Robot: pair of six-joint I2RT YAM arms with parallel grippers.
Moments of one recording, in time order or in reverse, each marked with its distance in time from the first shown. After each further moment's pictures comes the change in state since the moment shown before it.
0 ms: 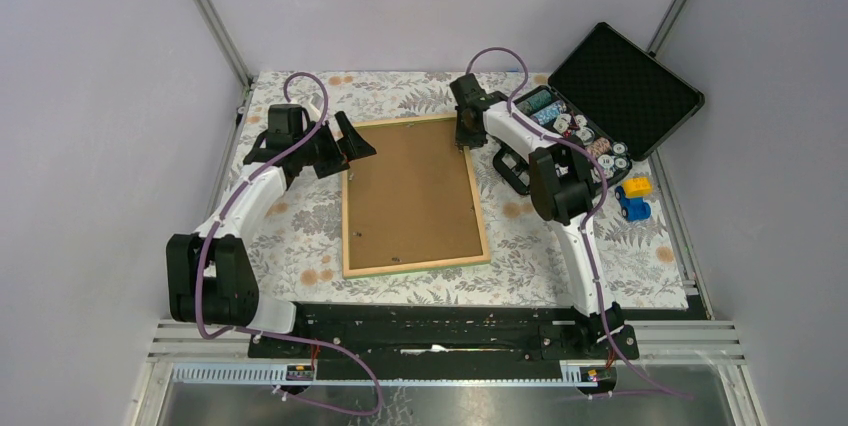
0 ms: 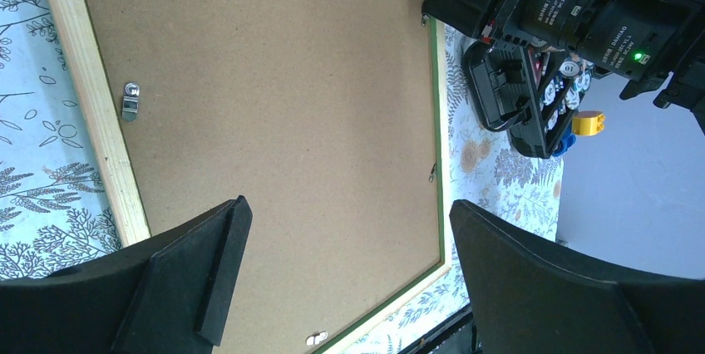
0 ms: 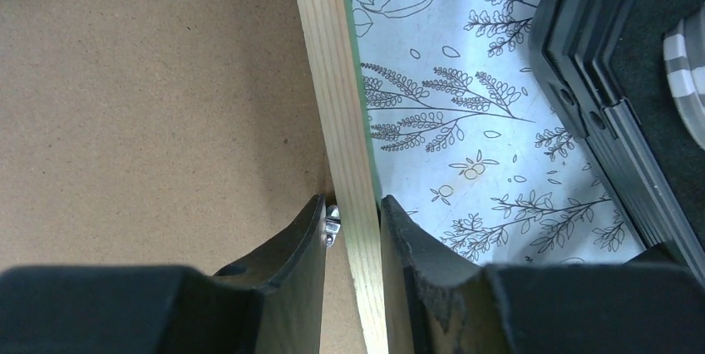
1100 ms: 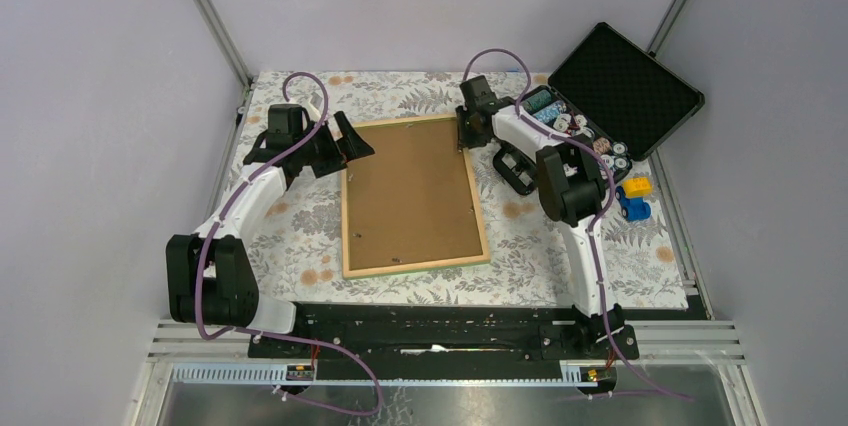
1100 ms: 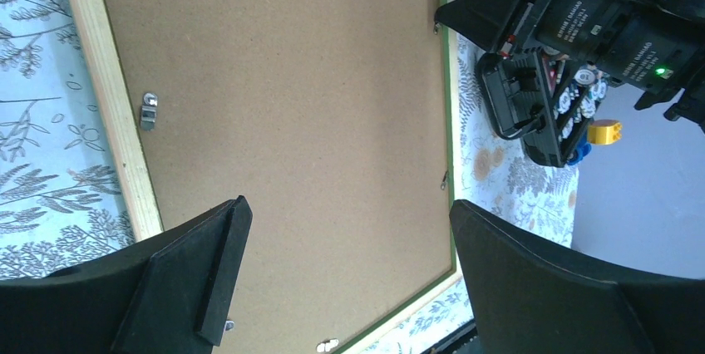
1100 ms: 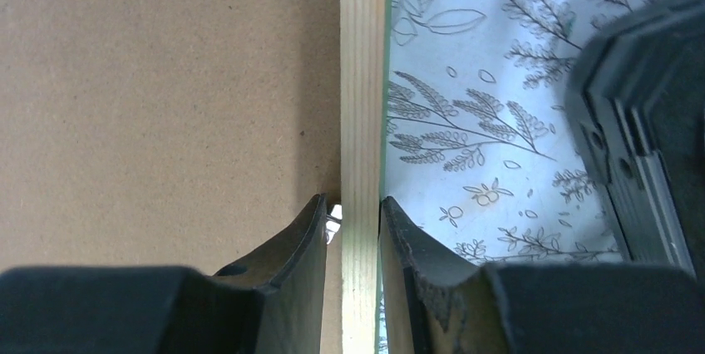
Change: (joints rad) left arm 0.000 -0.004 0.000 -0.001 -0.027 0.010; right arm -0.026 -0.068 -0.151 0.164 -0.128 -0.121
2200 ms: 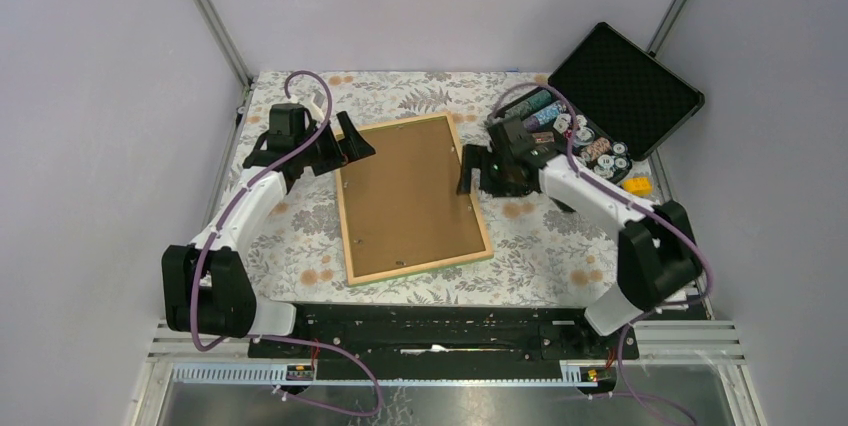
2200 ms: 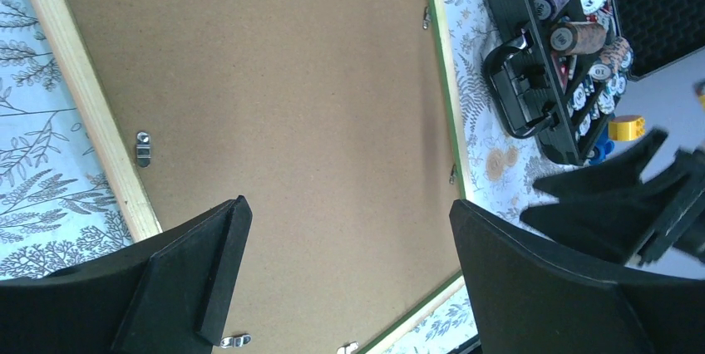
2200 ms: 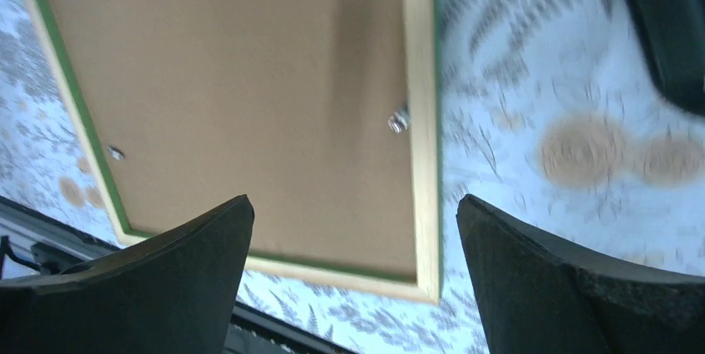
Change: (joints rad) left arm -0.030 -0.048 0.000 -0.014 -0.061 0.047; right arm 0.086 -0.706 -0.660 -0.017 -0.140 0.165
